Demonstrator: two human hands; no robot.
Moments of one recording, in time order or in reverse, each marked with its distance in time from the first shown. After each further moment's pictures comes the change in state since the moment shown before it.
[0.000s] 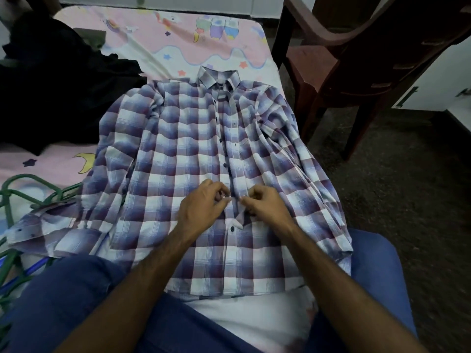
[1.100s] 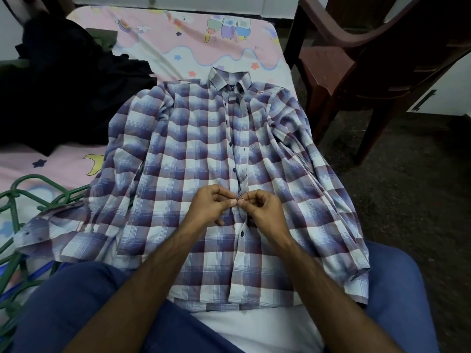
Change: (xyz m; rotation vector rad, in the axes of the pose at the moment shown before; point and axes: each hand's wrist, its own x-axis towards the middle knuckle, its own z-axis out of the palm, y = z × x) left_hand 0.014 -0.005 -0.009 -0.807 -0.146 -0.469; right_hand 0.006 -0.003 0.032 0.342 0.055 -0.064
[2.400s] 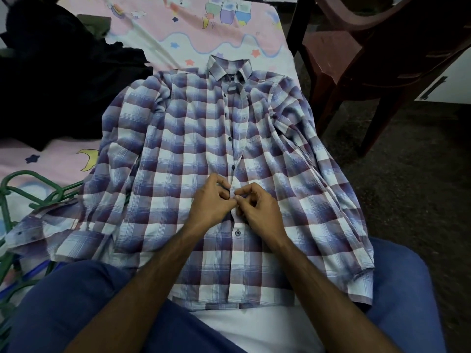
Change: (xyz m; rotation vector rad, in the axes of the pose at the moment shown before) left_hand 0.003 -0.005 0.011 0.310 0.119 0.092; right_hand 0.003 0.017 0.008 -0.286 0.010 -0.096
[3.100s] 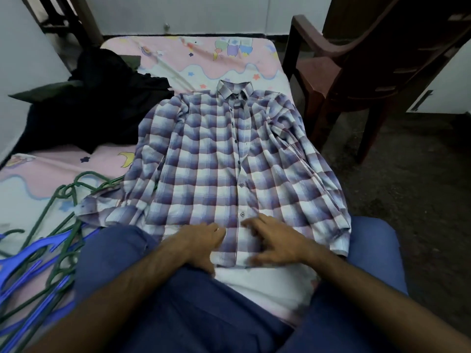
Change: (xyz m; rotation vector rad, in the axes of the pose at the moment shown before) left_hand -0.130 -0.006 -0.057 1.179 -0.688 0.331; right_hand -0.106 -0.008 -0.063 -0.691 -0.606 -0.401
